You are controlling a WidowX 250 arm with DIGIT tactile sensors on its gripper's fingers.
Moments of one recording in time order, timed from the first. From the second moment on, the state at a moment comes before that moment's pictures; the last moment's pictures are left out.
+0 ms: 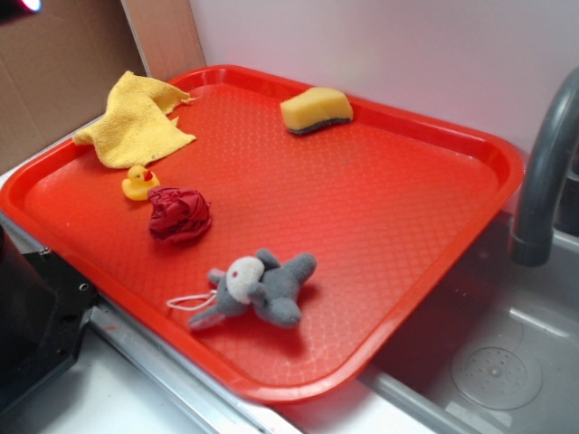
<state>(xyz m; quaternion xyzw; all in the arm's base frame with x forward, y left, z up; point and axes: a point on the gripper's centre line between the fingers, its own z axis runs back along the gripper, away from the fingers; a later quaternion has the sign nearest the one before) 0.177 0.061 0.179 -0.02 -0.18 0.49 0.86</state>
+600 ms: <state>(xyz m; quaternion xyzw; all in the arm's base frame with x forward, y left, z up) 0.211 0.110 0.107 0.07 -0.20 0.69 0.69</state>
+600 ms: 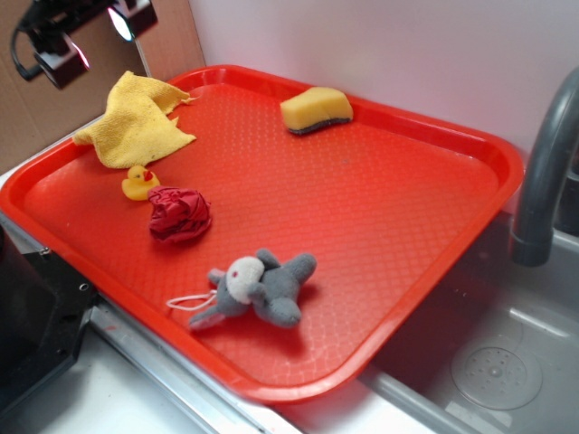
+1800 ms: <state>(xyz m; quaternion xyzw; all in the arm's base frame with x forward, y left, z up) 0.218 0.144 0.014 0.13 -0.17 0.67 0.71</state>
